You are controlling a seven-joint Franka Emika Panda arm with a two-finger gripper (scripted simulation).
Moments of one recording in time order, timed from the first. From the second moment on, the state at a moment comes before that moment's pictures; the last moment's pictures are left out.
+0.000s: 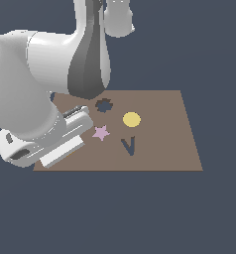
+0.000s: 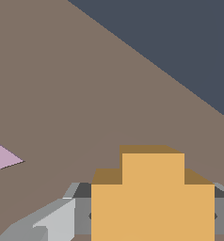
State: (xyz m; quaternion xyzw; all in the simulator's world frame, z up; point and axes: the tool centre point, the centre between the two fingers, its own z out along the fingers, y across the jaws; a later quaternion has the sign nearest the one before) arm 0.077 -0.158 0.033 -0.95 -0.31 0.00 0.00
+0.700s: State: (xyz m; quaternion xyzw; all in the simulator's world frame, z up) arm 0.052 -0.154 0.034 -0.97 -0.26 0.00 0.00
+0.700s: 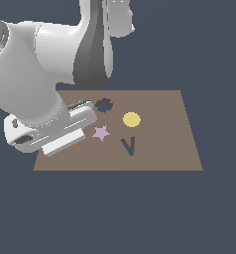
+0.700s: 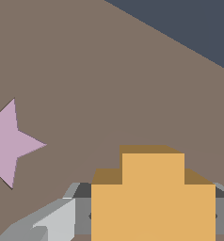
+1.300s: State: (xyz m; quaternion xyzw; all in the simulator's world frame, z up) arm -0.008 -0.131 0.037 -0.99 -0.11 0.00 0.00
